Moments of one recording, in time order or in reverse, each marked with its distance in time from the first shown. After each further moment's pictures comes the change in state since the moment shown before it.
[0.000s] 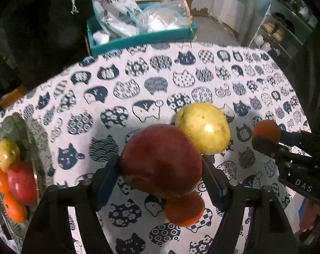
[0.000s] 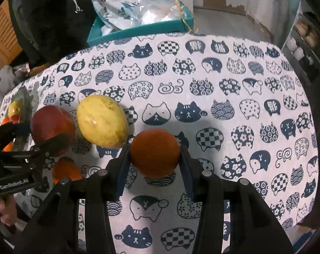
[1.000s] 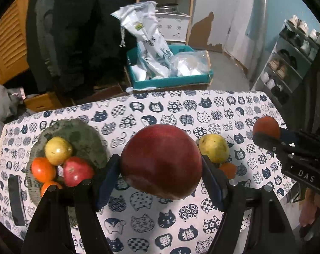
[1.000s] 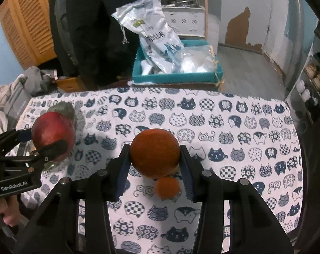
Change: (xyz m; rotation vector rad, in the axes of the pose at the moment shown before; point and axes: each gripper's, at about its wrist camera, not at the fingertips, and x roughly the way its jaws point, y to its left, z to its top) left arm -0.118 0.061 -0.020 -0.120 -0.204 0.050; right arm -0.086 0.083 0.028 -0.142 -0.187 0.071
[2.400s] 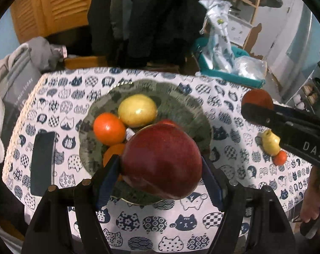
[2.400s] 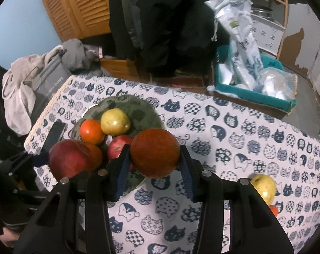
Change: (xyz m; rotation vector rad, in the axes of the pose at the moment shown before) left arm -0.013 0.152 -0.057 -0.238 0.078 0.136; right arm 0.070 0.184 0.037 -0.206 0.080 0.193
